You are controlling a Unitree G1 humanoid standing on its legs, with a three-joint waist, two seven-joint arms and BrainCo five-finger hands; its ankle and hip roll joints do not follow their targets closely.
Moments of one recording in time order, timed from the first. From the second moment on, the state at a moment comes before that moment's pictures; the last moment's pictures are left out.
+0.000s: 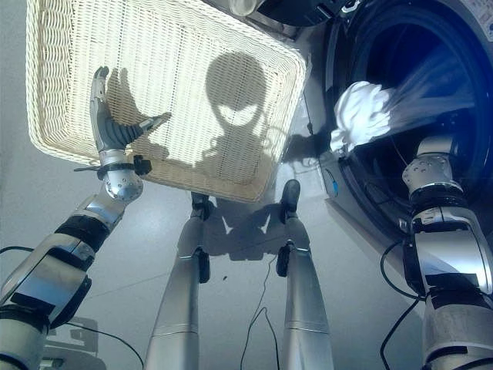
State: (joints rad) left arm -1.06 0.64 -0.54 0.94 -0.07 -0.47 0.84; right arm -1.24 -0.76 0.11 1.12 1.35 -0.52 -0.52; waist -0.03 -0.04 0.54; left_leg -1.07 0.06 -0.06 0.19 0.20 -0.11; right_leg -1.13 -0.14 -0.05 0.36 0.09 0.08
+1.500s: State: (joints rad) left arm -1.11 0.66 -0.57 0.92 -0.10 -0.45 0.81; right arm -1.22 -0.79 0.40 0.97 0.45 0.04 -0.71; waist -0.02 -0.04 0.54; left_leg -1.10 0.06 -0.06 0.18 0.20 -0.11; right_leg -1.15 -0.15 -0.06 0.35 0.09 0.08
